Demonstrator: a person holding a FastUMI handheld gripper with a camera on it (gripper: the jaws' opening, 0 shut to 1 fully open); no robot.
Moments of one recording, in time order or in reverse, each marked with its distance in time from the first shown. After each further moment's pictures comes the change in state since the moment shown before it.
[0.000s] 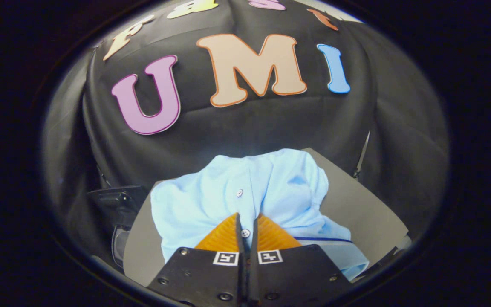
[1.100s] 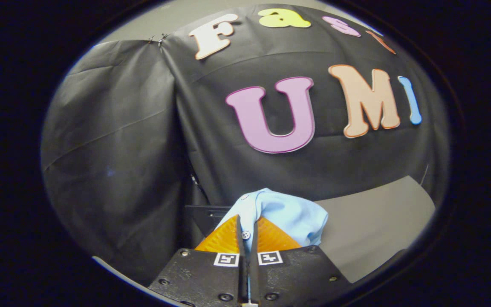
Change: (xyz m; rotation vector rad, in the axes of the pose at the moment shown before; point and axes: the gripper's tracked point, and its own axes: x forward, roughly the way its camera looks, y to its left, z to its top) arm -0.080 0.319 0.021 -0.099 -0.093 0.442
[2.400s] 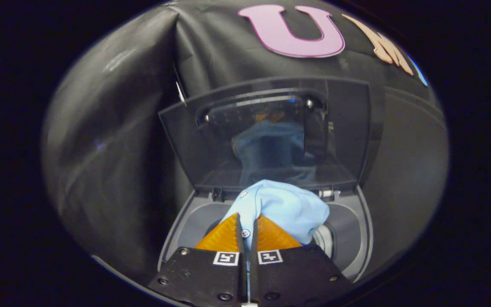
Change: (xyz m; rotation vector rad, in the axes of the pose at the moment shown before) arm 0.153 0.033 -0.278 0.028 0.281 -0.071
